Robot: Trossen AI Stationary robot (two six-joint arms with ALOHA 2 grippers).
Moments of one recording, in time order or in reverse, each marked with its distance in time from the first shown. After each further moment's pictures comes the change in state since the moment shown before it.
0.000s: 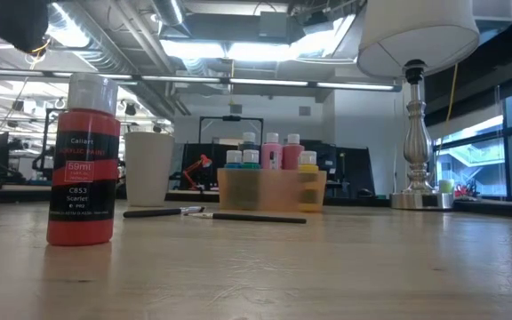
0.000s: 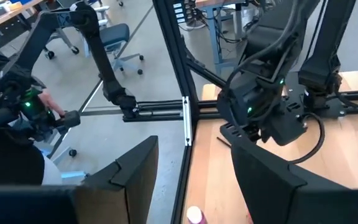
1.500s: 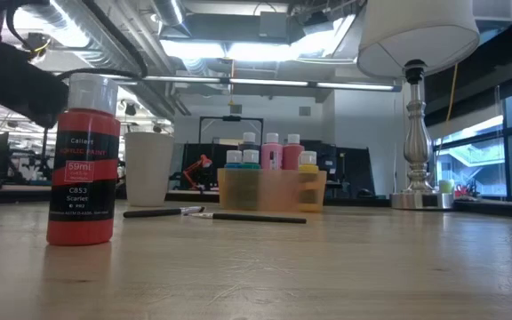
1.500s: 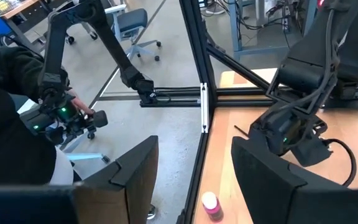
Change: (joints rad) left arm 0.102 0.171 -0.120 0.282 0.080 0.066; right arm 0.005 0.000 0.000 -0.026 -0.097 -0.005
